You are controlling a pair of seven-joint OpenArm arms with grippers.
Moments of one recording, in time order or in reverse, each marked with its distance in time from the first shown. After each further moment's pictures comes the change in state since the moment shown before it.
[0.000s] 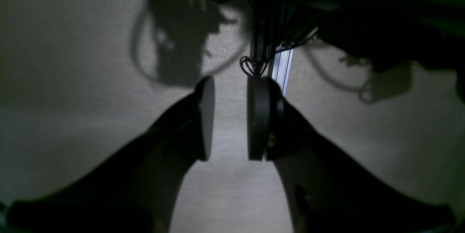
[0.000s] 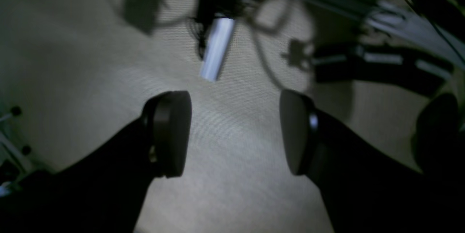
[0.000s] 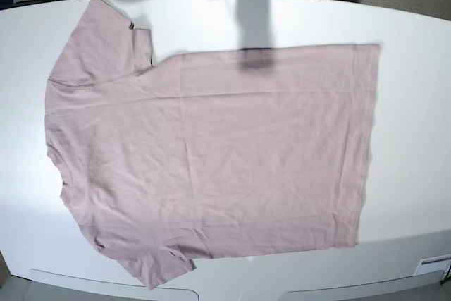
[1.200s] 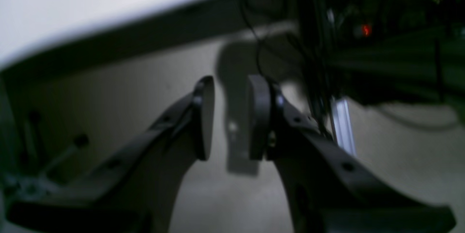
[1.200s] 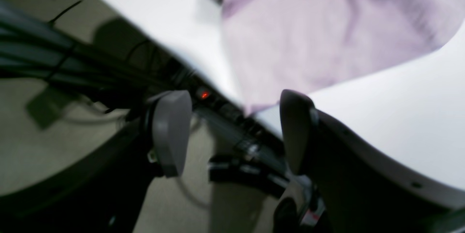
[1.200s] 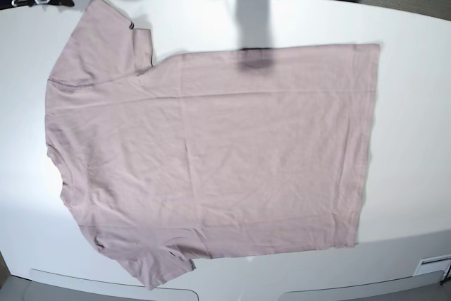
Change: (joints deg) left arm 15.8 -9.1 0.0 51.7 15.8 5.3 18.7; right arm -15.3 9.1 35.9 44.1 9.0 10.6 -5.6
